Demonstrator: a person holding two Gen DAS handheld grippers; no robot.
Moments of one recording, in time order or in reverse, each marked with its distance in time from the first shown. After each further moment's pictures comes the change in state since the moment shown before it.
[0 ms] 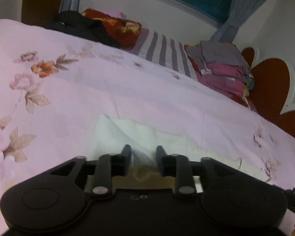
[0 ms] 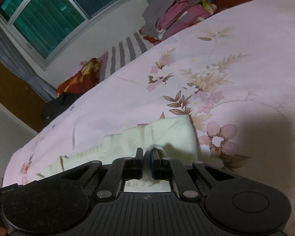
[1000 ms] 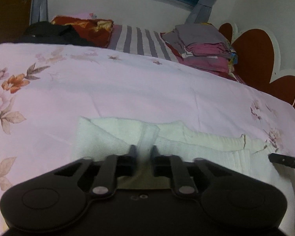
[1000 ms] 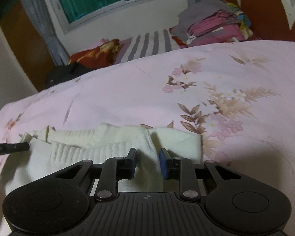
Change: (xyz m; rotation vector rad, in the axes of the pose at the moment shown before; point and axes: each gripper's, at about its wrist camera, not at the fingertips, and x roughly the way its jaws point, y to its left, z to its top) left arm 0.026 -0.013 -0.010 0.225 0.033 -0.053; right arm 0.031 0.016 -0.001 -0.364 0.043 -0.010
